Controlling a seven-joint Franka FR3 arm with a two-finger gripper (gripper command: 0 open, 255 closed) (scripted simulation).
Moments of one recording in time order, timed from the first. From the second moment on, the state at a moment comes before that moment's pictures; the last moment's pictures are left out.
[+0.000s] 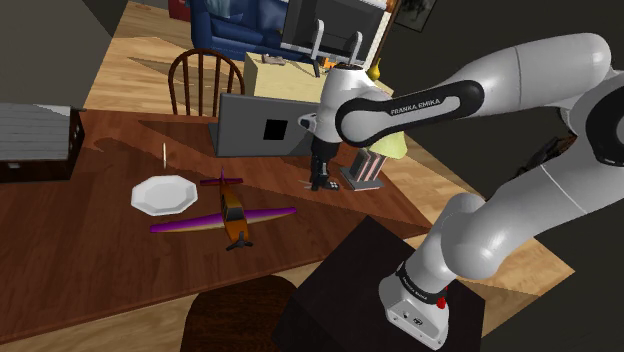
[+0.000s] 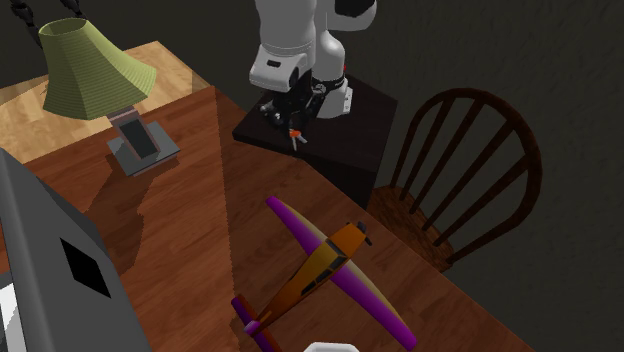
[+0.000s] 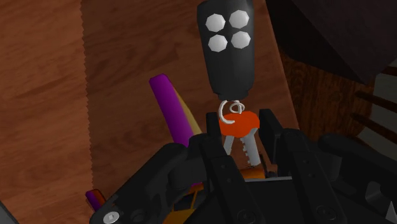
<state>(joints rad) 0.17 -0.34 -0.01 -2.56 -0.03 2.16 -0.63</state>
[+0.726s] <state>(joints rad) 0.17 -0.40 -0.01 -2.46 -0.03 2.00 -0.63</state>
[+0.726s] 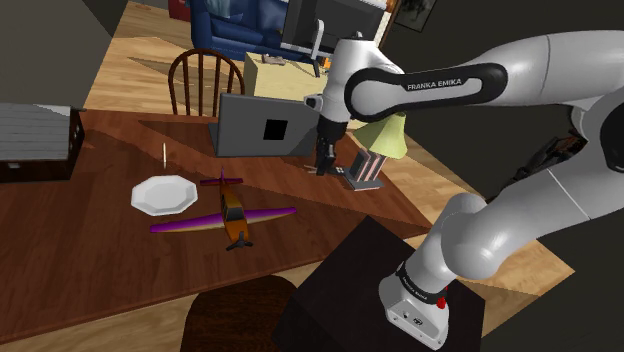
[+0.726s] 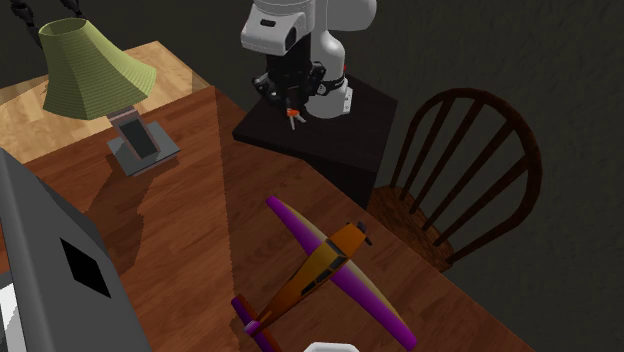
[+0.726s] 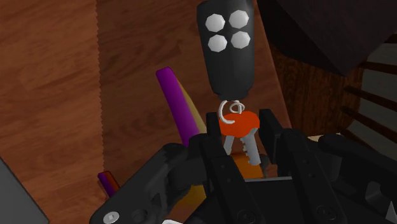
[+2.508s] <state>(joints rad) 0.15 -0.01 -0.05 -1.85 -0.03 1.77 -0.70</state>
